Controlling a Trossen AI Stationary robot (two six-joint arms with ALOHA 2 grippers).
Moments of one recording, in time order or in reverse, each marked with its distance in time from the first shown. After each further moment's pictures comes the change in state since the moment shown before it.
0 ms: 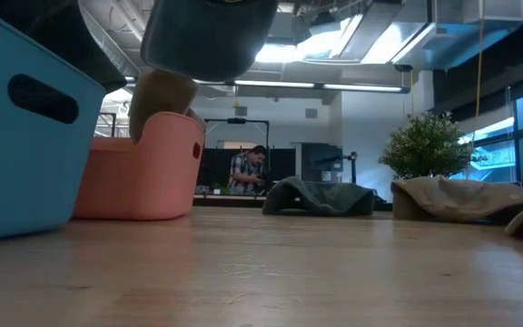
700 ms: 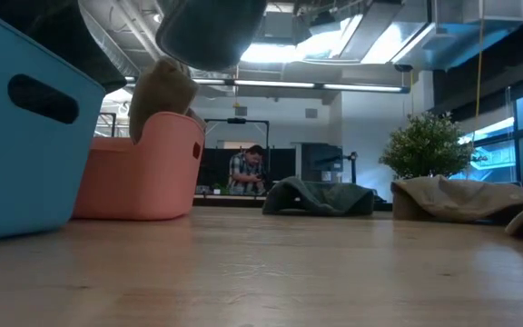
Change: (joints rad) left arm 0.000 -0.002 -0.002 0.040 0.014 0.014; right arm 0.000 -0.002 0.000 0.007 -0.019 -0.091
